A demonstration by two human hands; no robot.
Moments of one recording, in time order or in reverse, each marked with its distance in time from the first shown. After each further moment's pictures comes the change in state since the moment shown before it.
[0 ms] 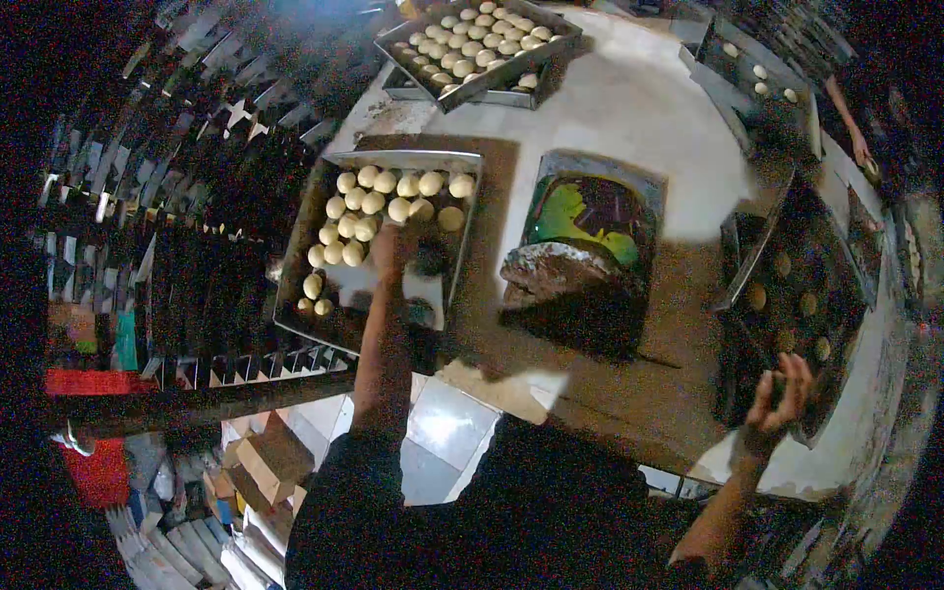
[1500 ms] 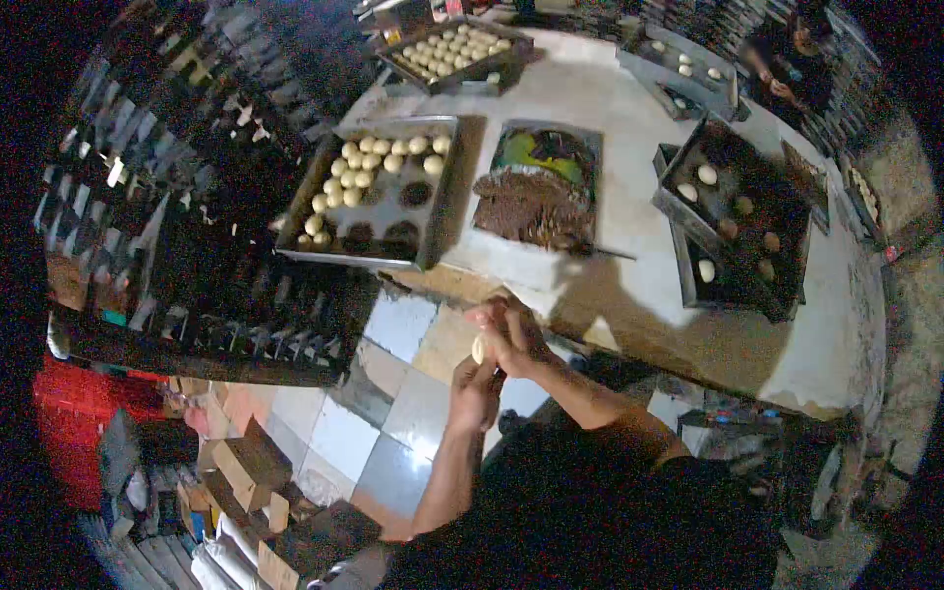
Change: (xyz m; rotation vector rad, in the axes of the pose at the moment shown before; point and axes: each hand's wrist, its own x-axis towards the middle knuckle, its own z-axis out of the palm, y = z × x) left_hand -0.469 0.122 -0.206 -1.920 -0.516 -0.439; right_hand -0.206 -0.196 0.073 1.036 -0.659 -0.215
